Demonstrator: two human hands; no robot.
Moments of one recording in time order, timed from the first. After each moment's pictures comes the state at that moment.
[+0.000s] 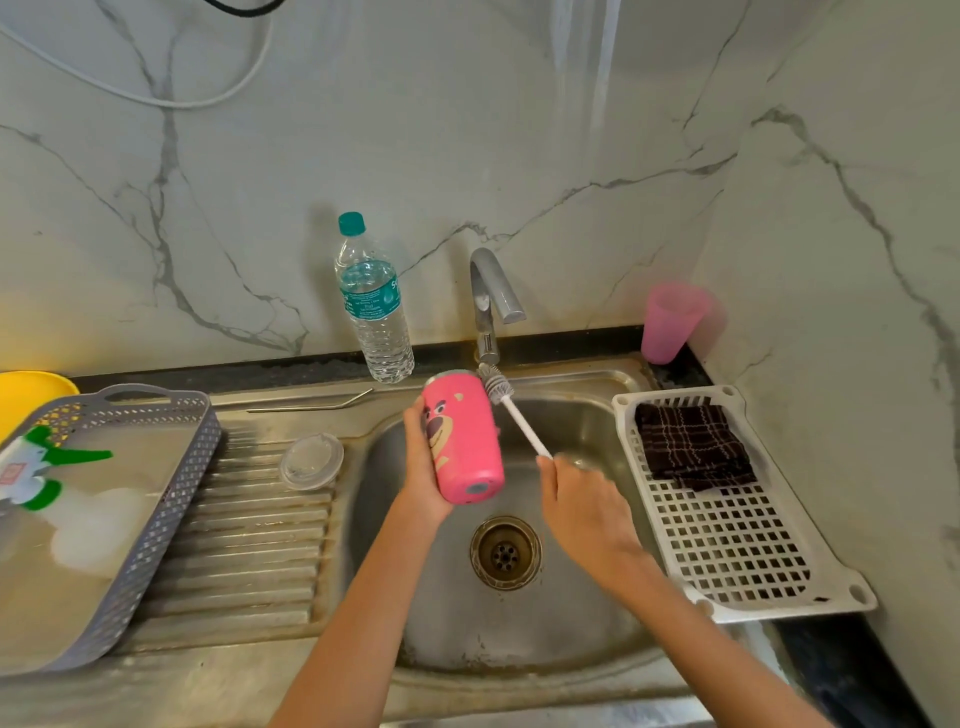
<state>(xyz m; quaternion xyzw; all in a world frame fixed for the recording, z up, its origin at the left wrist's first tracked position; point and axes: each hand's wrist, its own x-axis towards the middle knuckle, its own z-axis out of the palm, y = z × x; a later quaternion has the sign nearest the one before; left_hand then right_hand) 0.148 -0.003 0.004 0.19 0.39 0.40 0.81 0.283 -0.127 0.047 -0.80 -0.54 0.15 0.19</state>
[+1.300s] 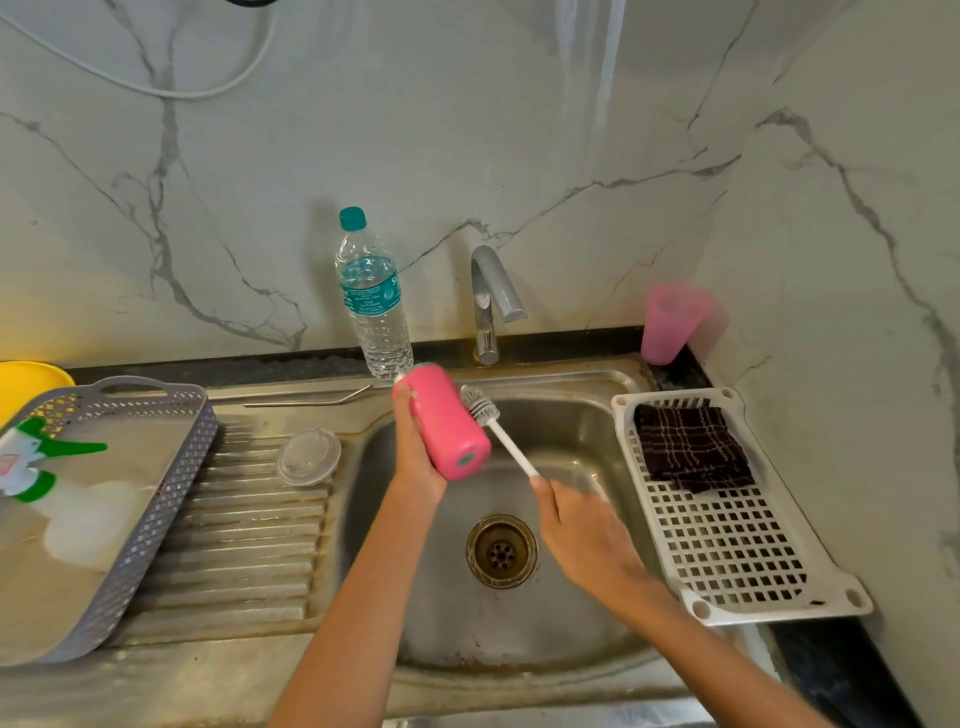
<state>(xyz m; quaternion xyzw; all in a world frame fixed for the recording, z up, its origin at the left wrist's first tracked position) 0.152 0.008 0.008 0.17 0.45 0.48 0.74 0.283 -0.144 0.039 -0.77 -0.55 0.25 0.20</state>
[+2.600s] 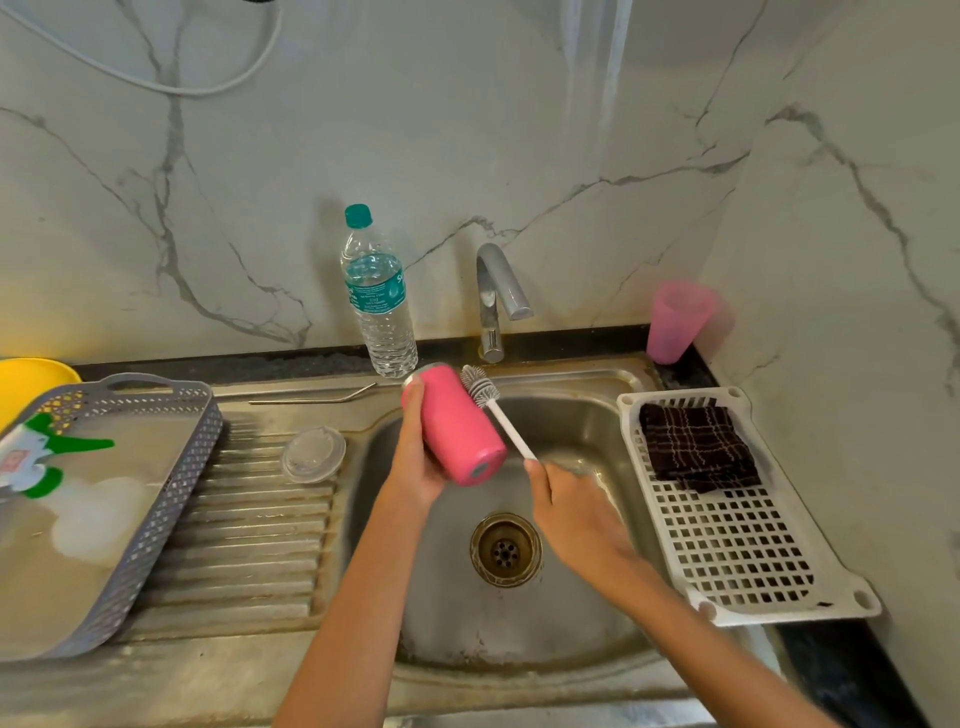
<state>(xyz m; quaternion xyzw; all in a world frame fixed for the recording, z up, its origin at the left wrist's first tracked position) 0.141 0.002 0.016 0.20 0.41 0.44 0.77 0.277 -0.125 0.038 -0.77 -0.55 0.22 0.23</state>
